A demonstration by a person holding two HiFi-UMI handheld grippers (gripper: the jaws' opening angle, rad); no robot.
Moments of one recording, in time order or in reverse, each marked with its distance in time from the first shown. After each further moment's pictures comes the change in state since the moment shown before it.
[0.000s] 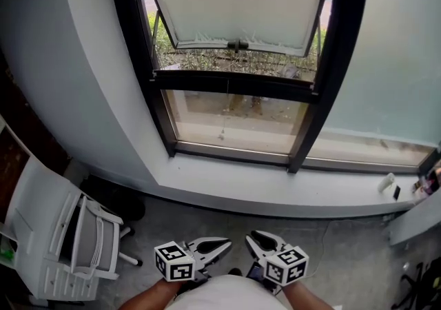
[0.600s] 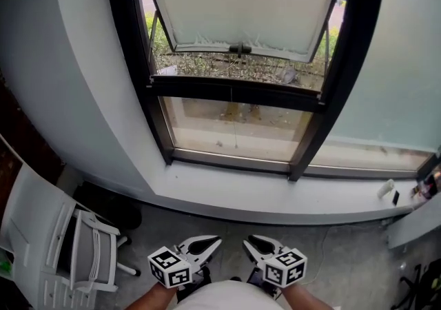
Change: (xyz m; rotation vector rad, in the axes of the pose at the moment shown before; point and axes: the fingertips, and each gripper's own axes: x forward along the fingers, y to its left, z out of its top) left arm -0.022 0.081 0.049 0.108 -0.070 0.130; right arm 0.064 -0.011 0.016 0.021 0.039 0.006
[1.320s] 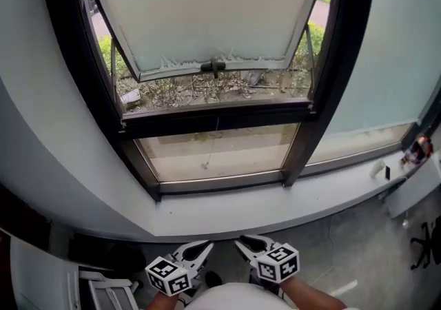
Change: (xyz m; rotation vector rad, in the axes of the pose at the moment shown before) left arm 0.008 0.150 0.092 0.034 0.090 -0.080; right arm 0.141 -0.009 0.091 0.049 -0.039 -0.137
